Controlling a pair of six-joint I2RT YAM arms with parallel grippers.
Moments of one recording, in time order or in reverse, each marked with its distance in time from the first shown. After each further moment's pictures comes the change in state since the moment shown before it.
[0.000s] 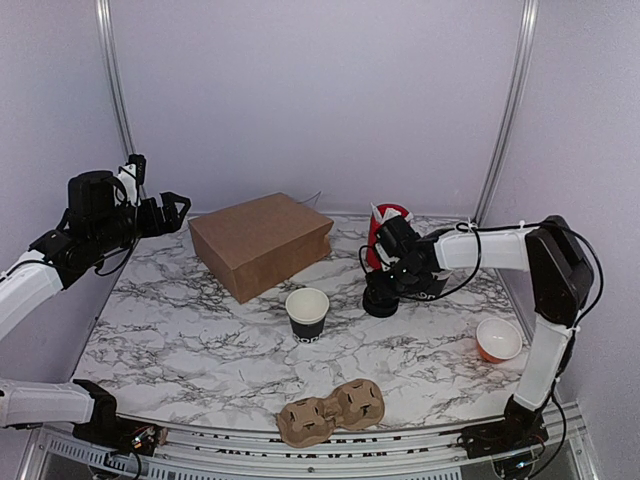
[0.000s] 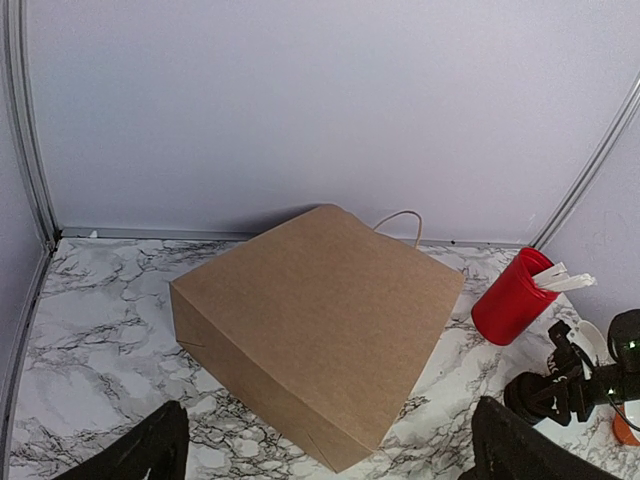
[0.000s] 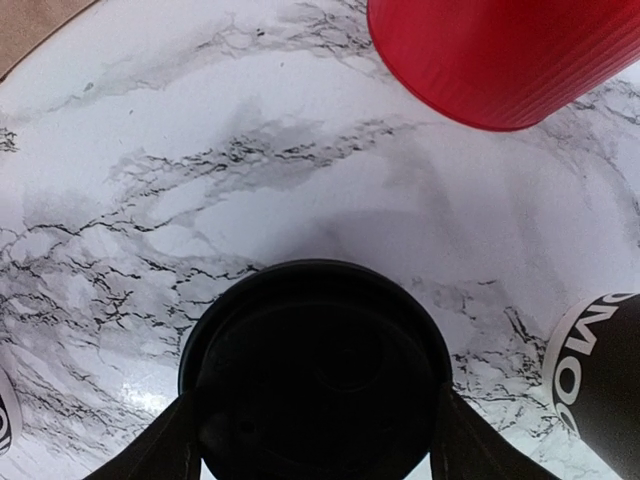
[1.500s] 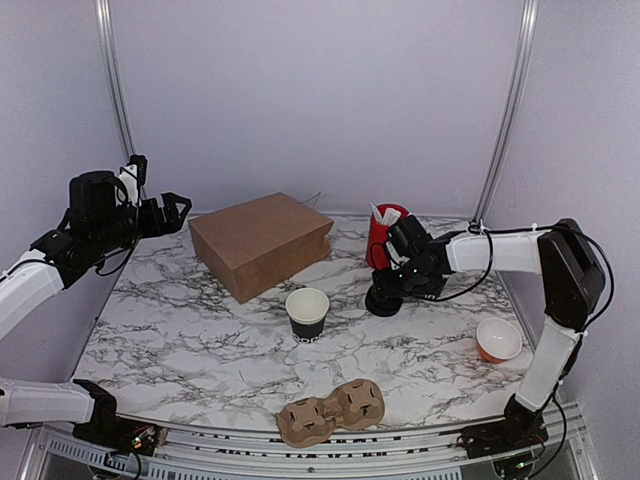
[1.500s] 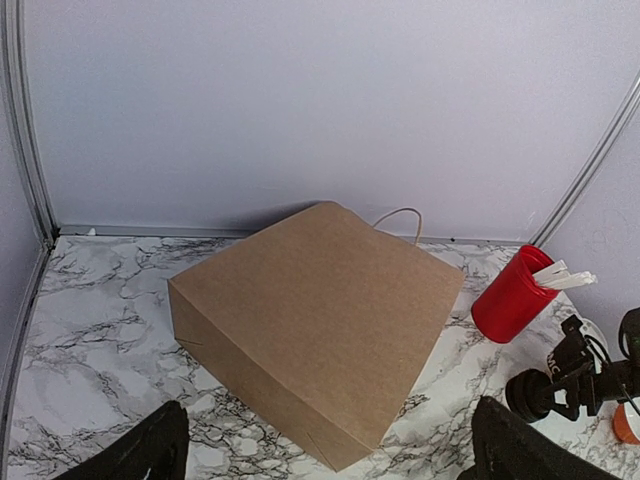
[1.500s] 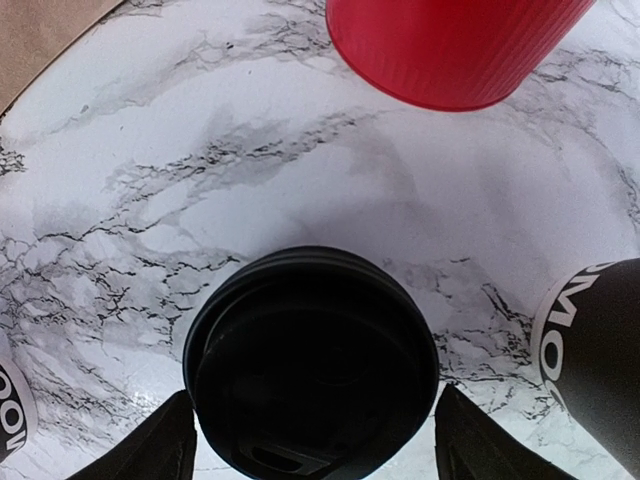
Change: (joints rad) left arm 0.000 0.006 0.000 0.000 0.004 -0.001; right arm -0.038 -0.072 -0.074 0.045 -0.036 0.051
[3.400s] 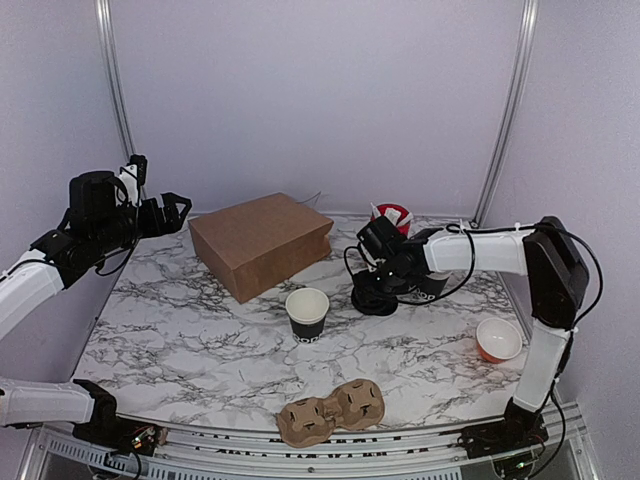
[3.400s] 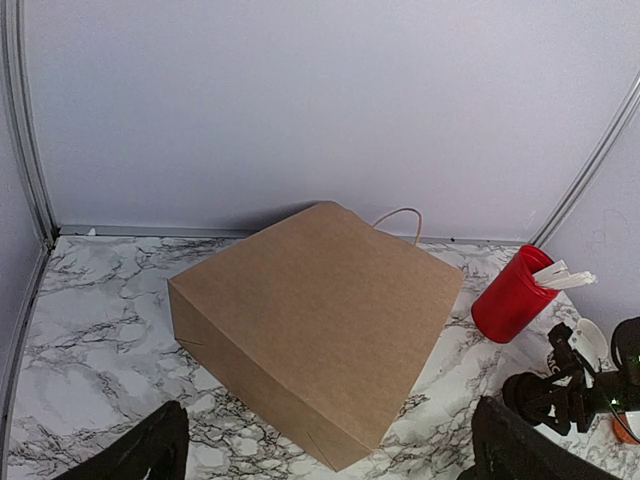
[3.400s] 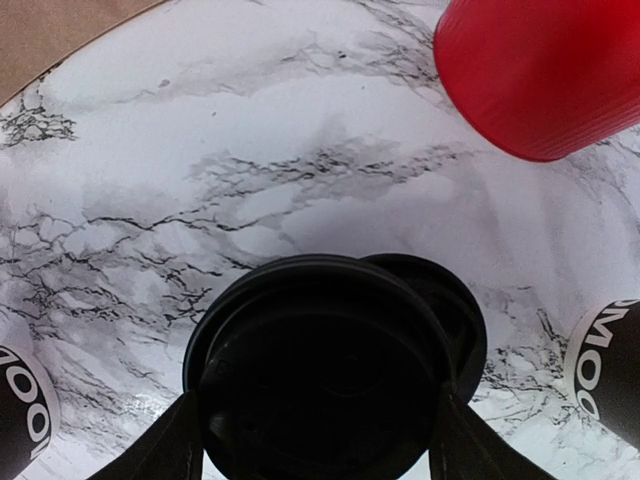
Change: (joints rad) left arm 0.000 0.000 0.000 0.000 0.000 0.000; right arm 0.124 0.077 0.127 -0.076 0.103 -0.034
